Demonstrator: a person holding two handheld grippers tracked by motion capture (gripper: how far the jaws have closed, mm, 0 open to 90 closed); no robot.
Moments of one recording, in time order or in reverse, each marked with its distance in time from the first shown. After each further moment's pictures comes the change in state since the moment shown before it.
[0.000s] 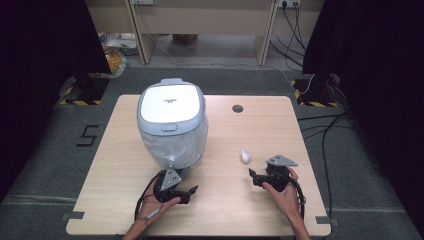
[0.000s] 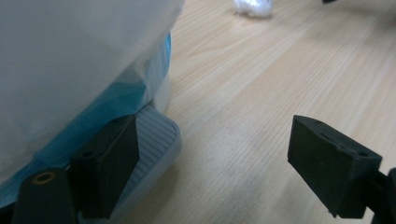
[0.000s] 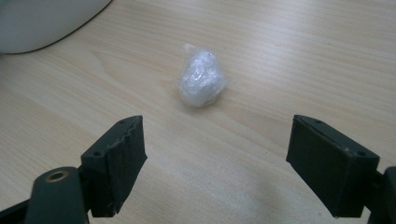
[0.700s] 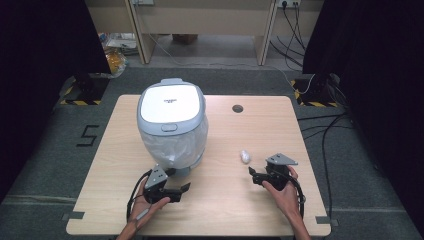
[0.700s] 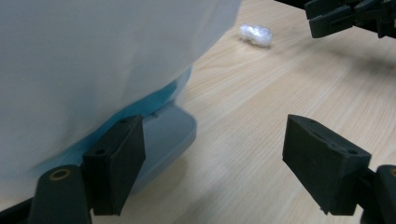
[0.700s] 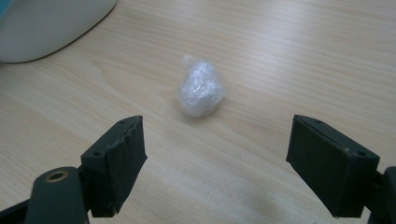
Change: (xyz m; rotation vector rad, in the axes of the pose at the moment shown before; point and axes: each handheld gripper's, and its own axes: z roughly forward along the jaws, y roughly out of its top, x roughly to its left) left arm 0.016 -0.001 -0.022 -0.075 -0.055 -0.156; right arm 0.000 0.005 -0.002 -0.019 -0.011 -0.006
